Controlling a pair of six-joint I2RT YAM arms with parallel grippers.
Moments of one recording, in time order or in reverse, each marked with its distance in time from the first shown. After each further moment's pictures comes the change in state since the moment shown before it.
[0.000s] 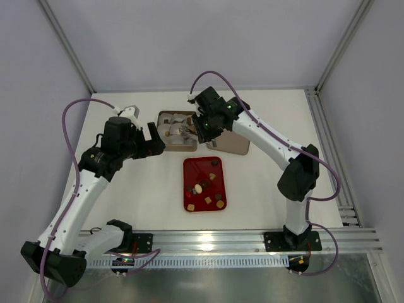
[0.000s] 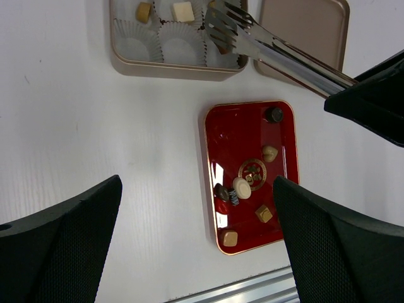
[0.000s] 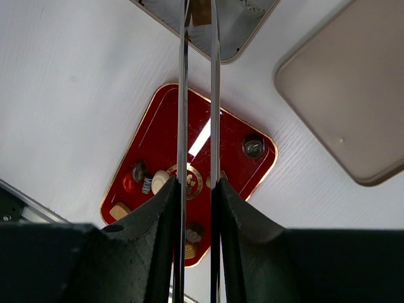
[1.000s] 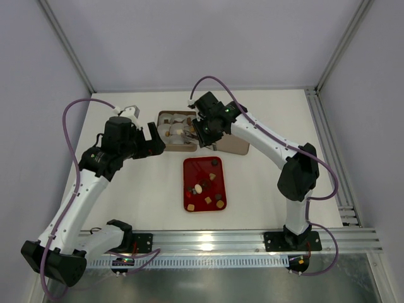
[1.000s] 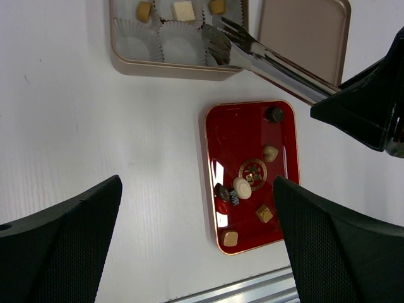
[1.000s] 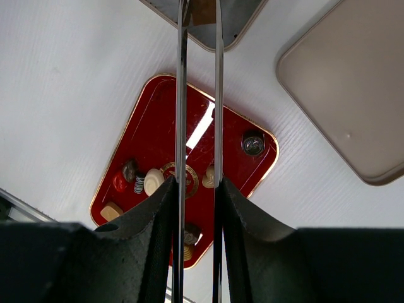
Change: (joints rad) left arm 0.000 0.005 0.000 0.000 0.000 0.000; right arm 0.000 0.000 -0.085 0.045 0.001 0.000
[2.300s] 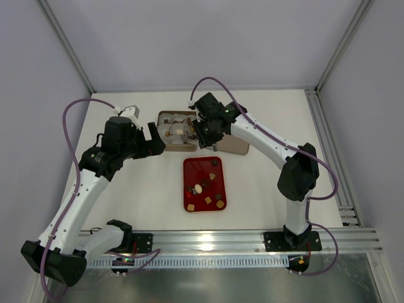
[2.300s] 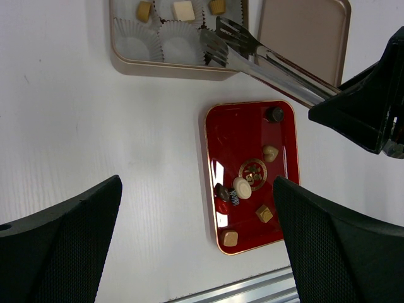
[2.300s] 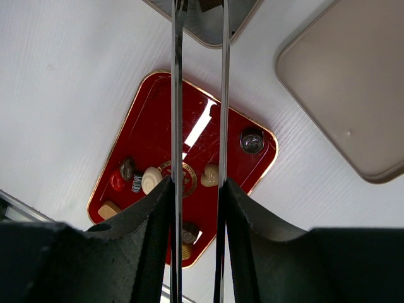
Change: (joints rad) left arm 0.000 0.000 0.000 0.000 0.000 0.000; right arm 0.000 0.000 -0.011 0.000 0.003 0.000
